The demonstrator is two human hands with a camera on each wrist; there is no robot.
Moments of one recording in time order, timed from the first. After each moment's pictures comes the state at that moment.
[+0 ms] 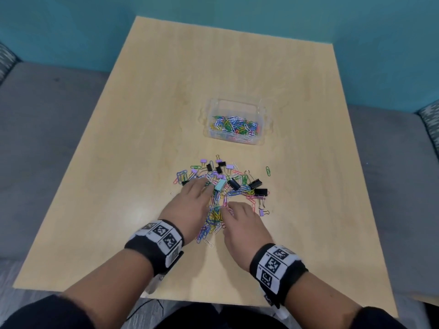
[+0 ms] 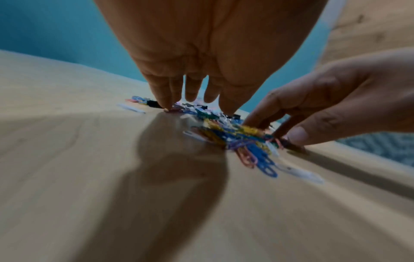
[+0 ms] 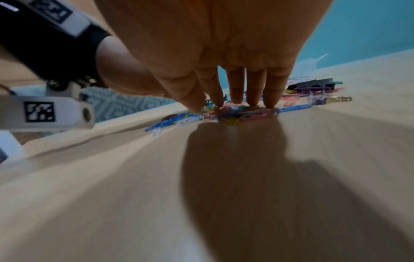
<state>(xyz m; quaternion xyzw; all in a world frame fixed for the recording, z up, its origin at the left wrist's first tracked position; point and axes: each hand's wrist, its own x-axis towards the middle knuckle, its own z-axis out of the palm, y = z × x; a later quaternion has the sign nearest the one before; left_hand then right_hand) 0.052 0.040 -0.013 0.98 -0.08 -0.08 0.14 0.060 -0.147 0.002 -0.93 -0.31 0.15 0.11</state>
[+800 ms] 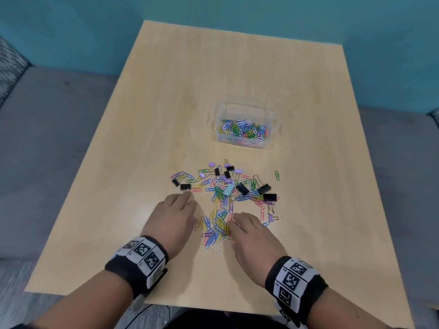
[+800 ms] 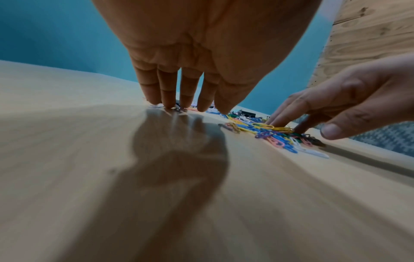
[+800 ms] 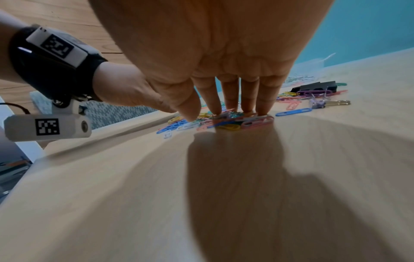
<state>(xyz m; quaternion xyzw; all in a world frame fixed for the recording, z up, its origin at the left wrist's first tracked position) 0.025 0.080 -0.011 0.99 -0.04 -0.10 0.07 0.055 -0.156 -0.005 -0.91 -0.37 0.17 0.10</state>
